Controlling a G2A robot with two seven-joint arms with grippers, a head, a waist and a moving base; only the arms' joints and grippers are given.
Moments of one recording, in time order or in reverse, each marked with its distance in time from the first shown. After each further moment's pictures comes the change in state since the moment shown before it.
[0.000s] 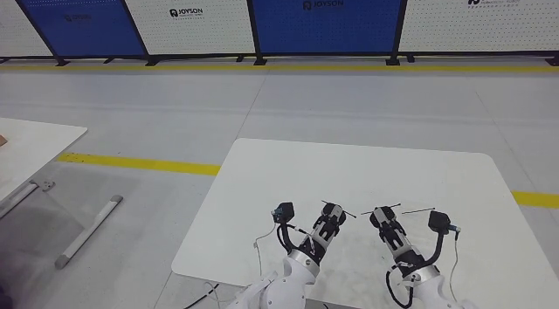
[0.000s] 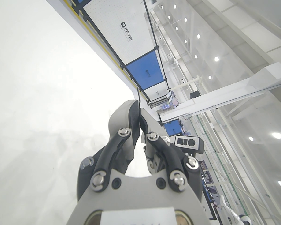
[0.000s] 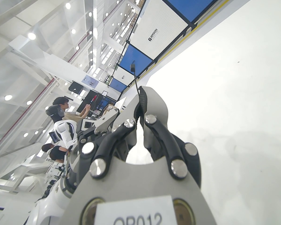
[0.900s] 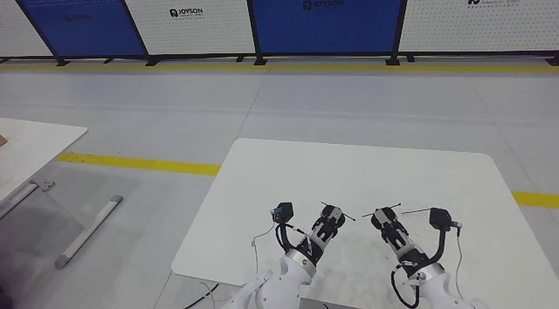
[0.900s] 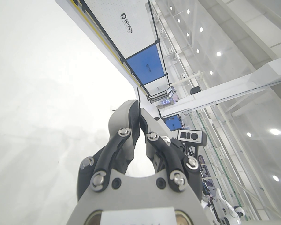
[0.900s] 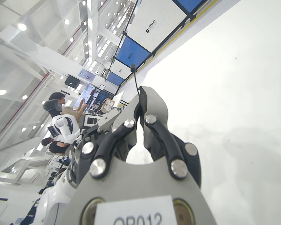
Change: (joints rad) left arm 0.013 0.013 -0.026 -0.008 -0.015 -0.010 -0.067; right arm 0.000 0.016 0.029 -0.024 0.013 0.039 0.120
